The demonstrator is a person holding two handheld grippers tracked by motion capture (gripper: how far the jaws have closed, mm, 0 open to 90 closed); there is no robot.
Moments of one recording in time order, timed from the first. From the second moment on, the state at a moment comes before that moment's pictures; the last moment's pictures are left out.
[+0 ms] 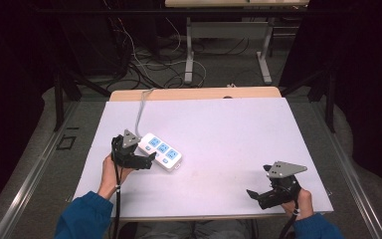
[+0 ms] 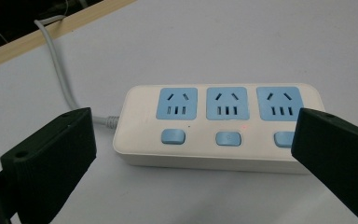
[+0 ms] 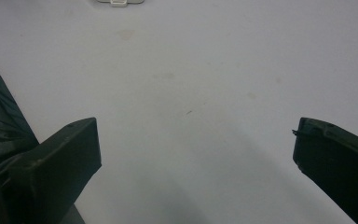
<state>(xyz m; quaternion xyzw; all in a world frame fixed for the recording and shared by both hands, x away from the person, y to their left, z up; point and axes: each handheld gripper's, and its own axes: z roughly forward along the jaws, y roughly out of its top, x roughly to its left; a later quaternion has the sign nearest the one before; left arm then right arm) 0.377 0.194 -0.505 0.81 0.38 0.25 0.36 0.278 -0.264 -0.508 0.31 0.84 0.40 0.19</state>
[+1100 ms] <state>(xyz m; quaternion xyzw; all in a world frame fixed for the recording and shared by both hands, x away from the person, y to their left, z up) 0.385 0.185 -0.509 0.80 0.40 0.25 0.38 0.278 -0.264 -0.508 0.31 0.84 0.40 0.19</state>
